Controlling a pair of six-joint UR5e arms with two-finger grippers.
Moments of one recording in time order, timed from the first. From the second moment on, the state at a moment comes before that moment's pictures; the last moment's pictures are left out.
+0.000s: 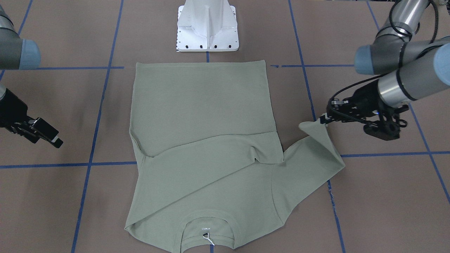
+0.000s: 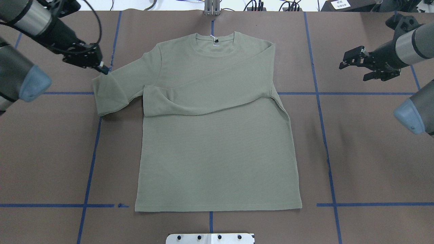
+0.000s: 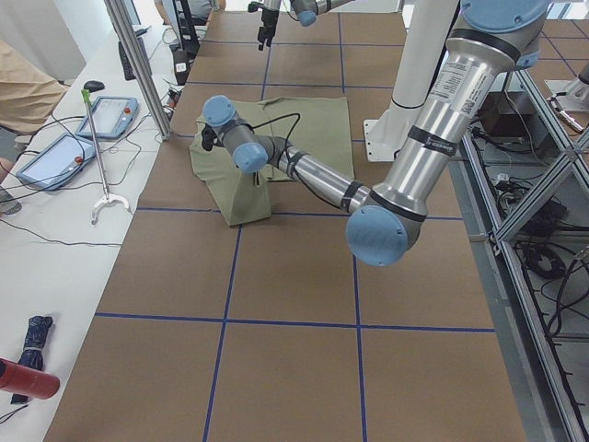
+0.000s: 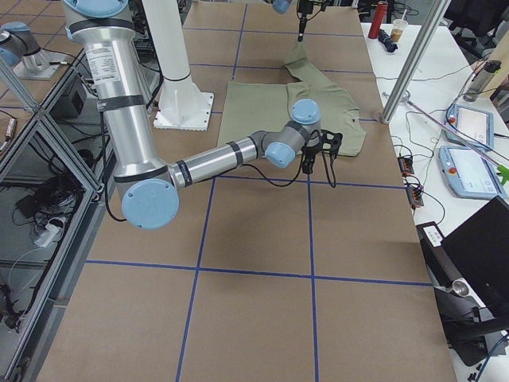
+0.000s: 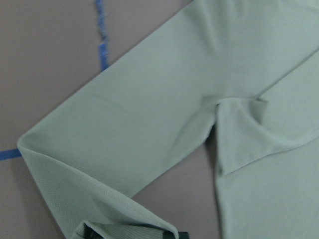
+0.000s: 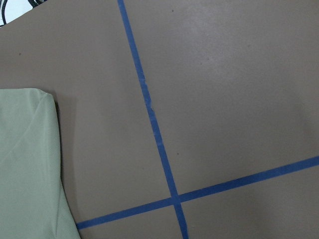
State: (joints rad) left arm -1.05 -2.08 -1.58 -1.97 -2.59 -0.93; right arm 1.08 -1.38 1.70 -1.04 2.20 1.23
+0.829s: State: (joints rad) left arm -0.66 -2.67 -1.08 -2.39 -2.01 -1.44; right arm 1.09 -1.44 1.70 -1.03 2.20 1.23
